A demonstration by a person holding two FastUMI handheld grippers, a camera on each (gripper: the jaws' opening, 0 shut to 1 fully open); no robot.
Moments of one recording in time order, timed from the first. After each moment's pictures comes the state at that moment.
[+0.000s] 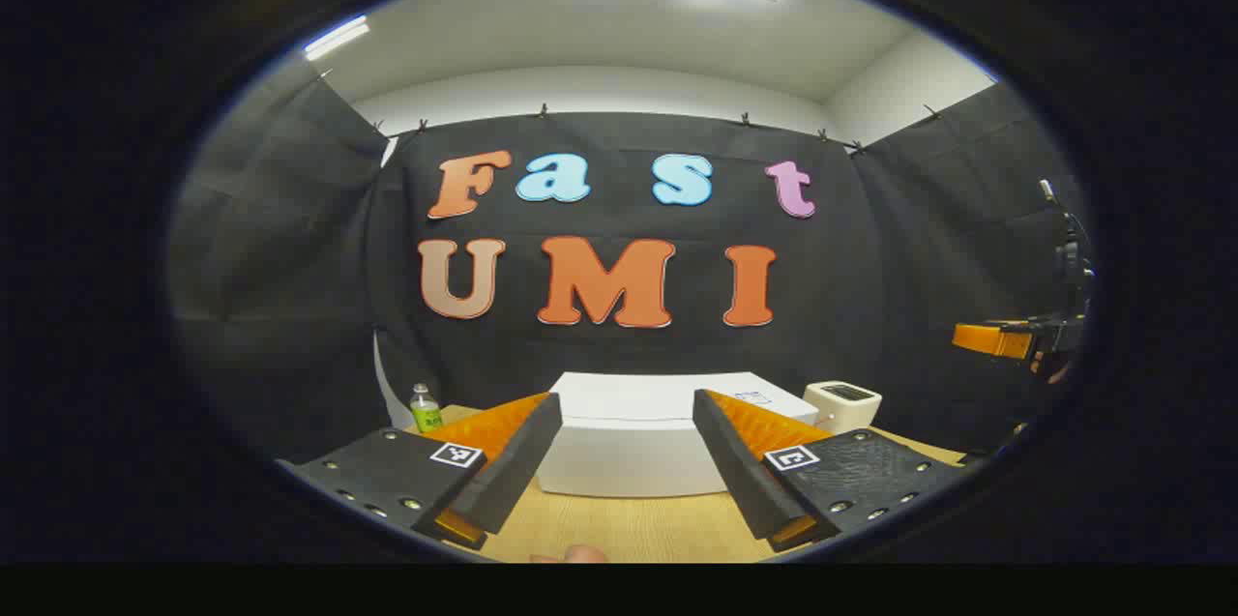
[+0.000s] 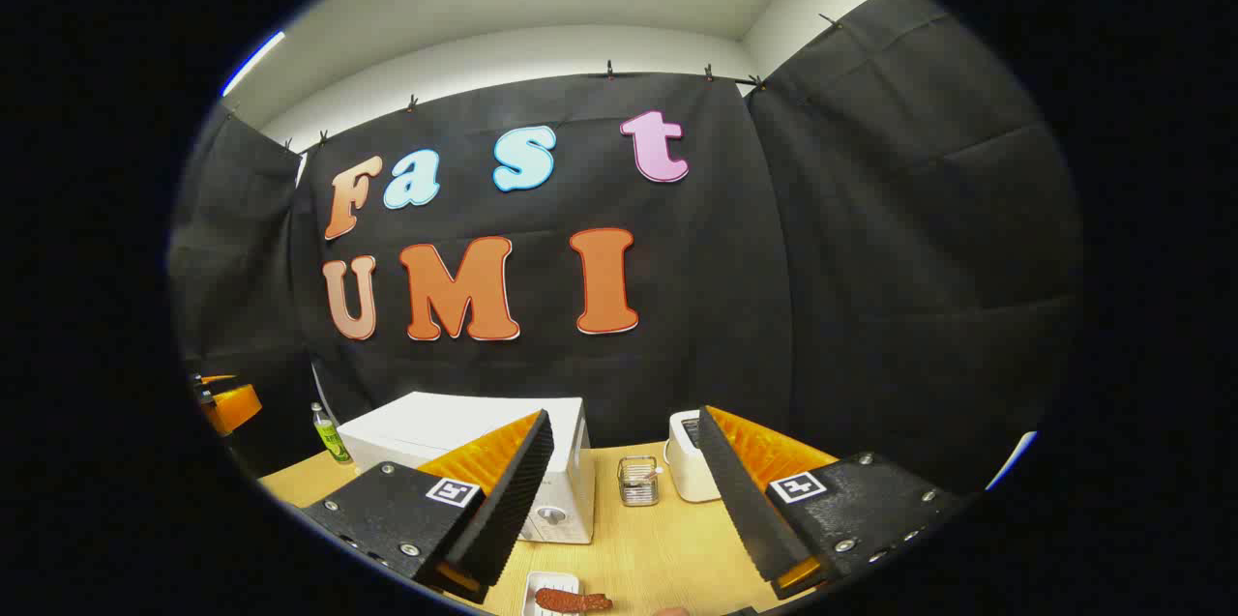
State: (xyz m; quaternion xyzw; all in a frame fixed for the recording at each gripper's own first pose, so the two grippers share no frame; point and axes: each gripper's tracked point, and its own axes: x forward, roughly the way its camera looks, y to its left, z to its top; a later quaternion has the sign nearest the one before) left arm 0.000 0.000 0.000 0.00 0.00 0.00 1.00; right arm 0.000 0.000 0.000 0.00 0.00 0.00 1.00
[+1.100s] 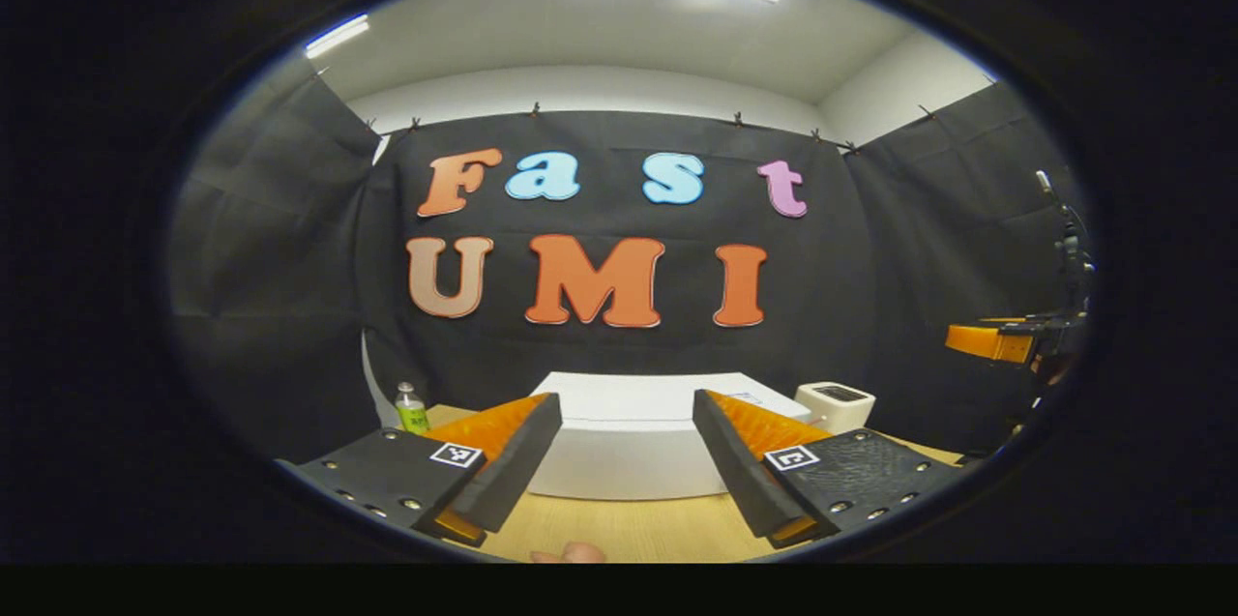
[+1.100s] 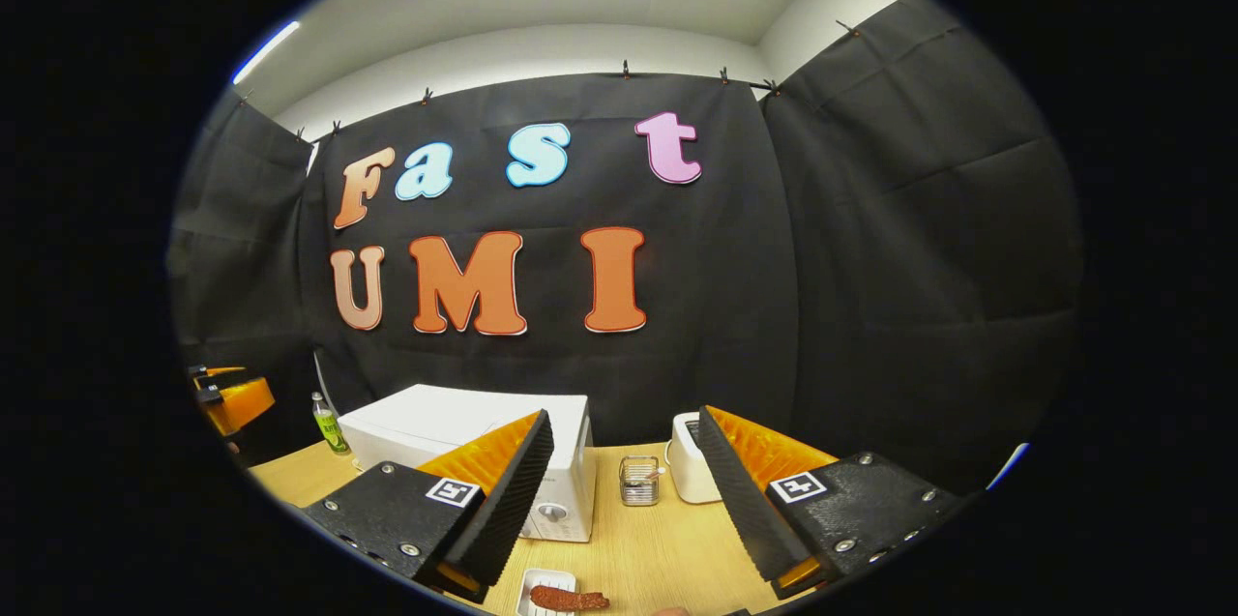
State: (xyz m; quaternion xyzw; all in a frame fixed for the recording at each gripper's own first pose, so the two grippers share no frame) left arm 0.017 -0.028 -0.023 -0.01 0.00 -0.02 1.00; right arm 0.000 0.008 -0.006 -0.02 0.00 0.01 1.00
